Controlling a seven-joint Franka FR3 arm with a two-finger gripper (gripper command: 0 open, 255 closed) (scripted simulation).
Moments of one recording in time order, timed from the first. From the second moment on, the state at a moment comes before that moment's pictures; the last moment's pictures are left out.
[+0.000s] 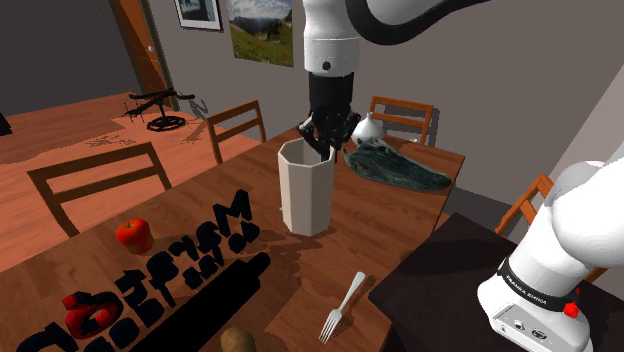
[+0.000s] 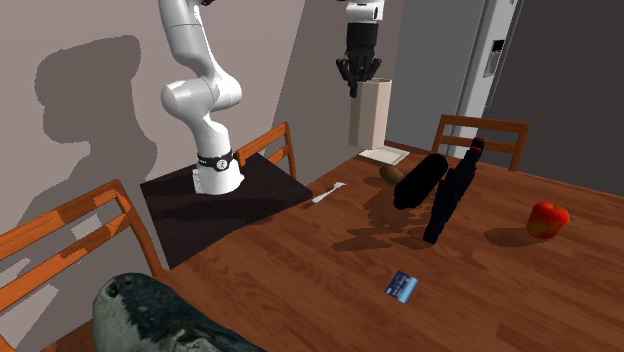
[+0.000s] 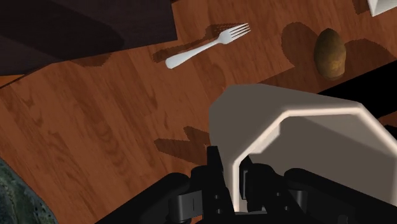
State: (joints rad) arm 0.18 -0.25 0.44 -2.05 0.10 1.80 0.73
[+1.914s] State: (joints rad) arm -0.04 -0.23 0.07 -2.06 -0.01 1.82 0.17
